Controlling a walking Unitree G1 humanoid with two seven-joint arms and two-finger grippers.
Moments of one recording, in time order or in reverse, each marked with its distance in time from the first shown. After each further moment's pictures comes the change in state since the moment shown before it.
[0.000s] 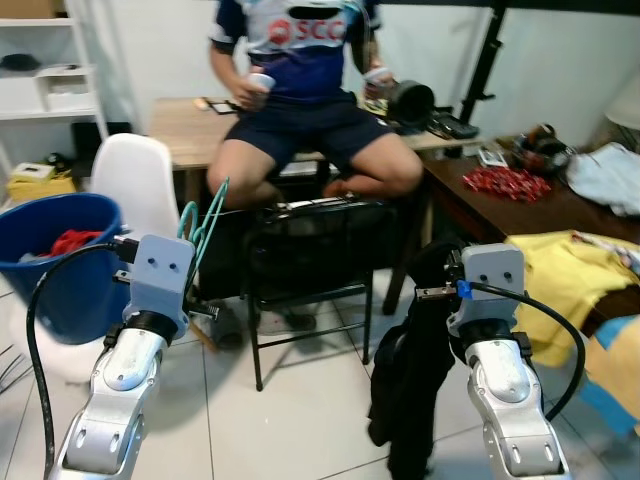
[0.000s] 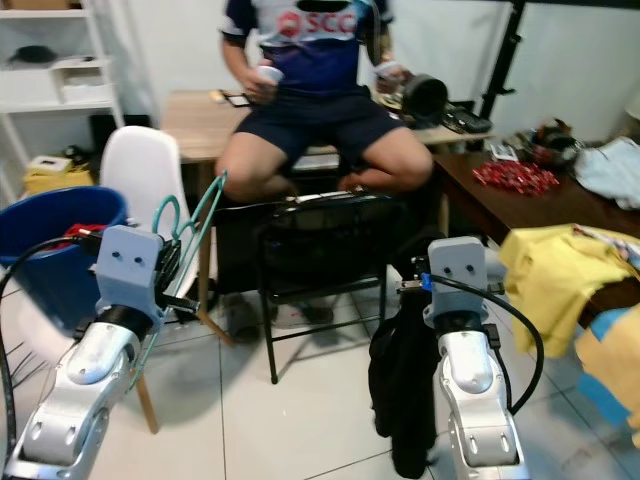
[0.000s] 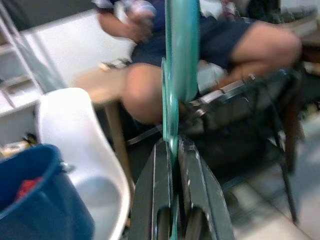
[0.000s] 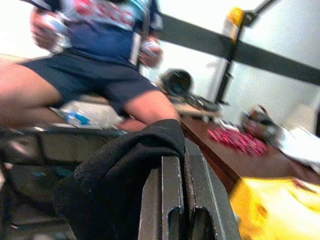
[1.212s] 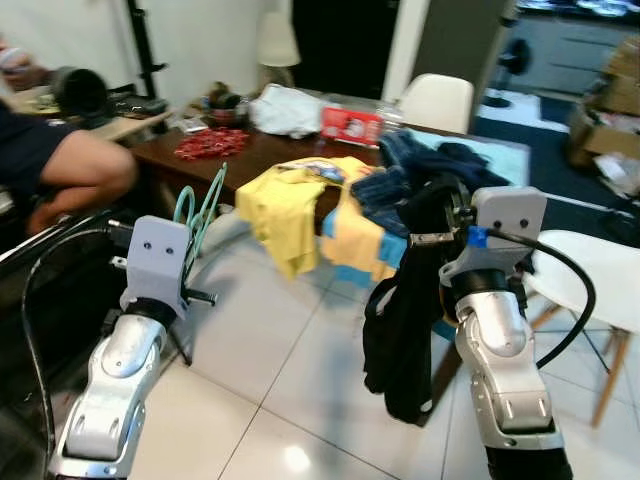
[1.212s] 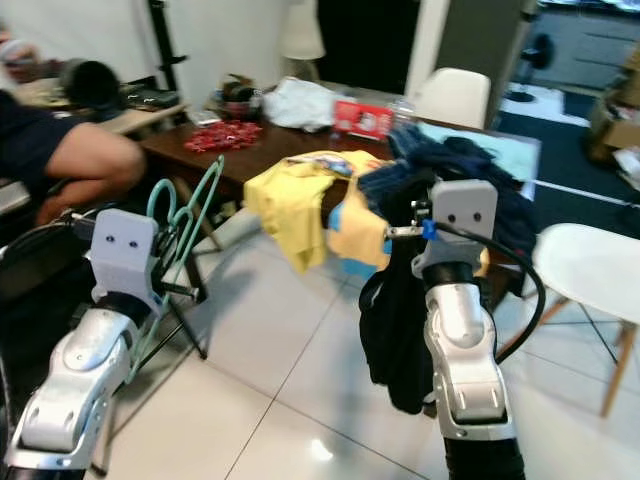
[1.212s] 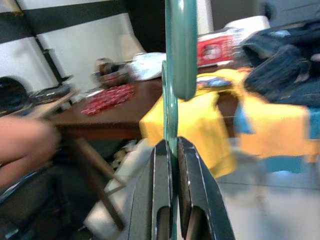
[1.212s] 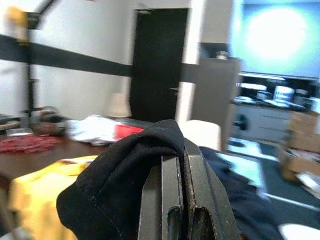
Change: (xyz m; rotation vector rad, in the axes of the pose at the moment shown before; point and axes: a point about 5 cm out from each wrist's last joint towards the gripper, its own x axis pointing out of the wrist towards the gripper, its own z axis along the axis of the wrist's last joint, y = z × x) left arm 0.009 0.002 0.016 -0.010 -0.019 0.002; right arm 0.032 0.002 0.063 0.156 -0.171 -0.051
